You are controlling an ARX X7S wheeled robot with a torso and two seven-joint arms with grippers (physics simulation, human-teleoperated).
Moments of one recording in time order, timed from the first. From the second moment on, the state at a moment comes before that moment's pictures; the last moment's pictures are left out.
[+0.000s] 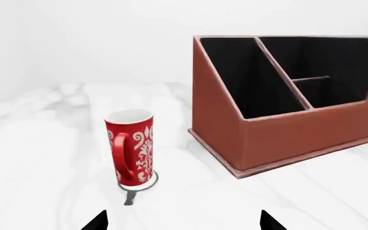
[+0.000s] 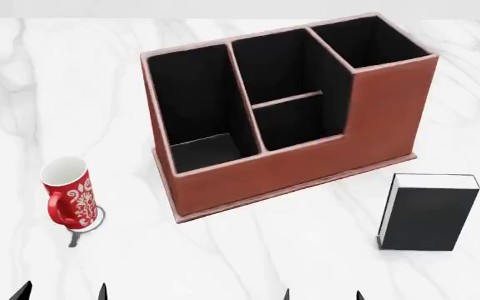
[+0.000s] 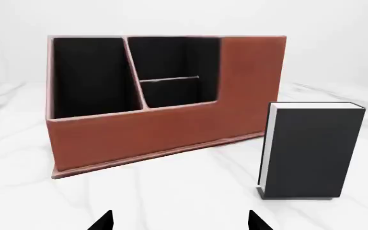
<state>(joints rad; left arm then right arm) 0.00 0.00 0.00 0.00 0.00 0.00 0.00 0.00 0.00 0.00 0.00 0.00 0.00 0.00</state>
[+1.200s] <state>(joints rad) 0.14 -0.09 0.10 0.10 0.04 0.44 -0.23 -0.14 0.08 -0.06 -0.16 0.11 -0.32 0.16</state>
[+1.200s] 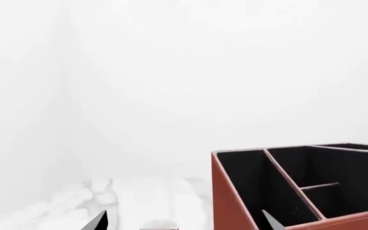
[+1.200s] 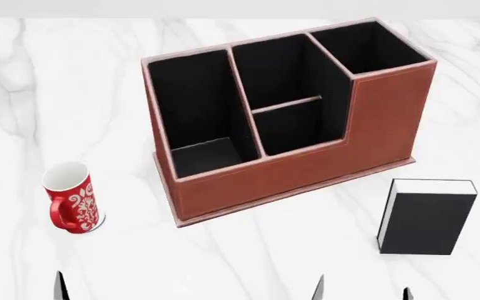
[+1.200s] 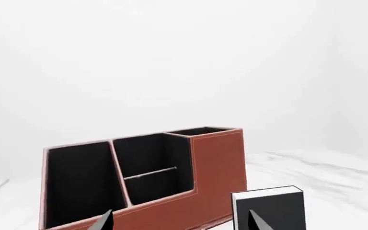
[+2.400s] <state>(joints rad) 0.23 -0.17 0.17 0.17 -0.05 0.73 -0.35 -0.25 0.13 -0.08 -0.24 0.09 -0.57 0.28</state>
